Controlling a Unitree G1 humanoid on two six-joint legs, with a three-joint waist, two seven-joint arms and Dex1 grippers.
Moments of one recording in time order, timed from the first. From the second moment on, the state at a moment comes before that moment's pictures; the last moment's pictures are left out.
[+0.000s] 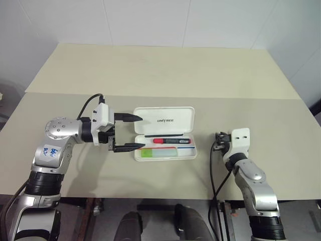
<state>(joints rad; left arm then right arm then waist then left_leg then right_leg) -0.50 0.68 0.03 -0.03 -0.41 0.22 -1.21 -0.13 -0.24 -0.10 -0.17 0.14 0.39 0.15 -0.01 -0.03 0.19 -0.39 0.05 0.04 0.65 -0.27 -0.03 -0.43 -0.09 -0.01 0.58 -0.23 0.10</state>
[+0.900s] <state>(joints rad) -0.39 0.70 0.04 -0.08 -0.41 0.21 -1.20 -0.35 -0.61 0.01 -0.02 0.41 0.19 1.19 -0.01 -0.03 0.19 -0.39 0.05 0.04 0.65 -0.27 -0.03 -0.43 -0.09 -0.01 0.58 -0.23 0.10</state>
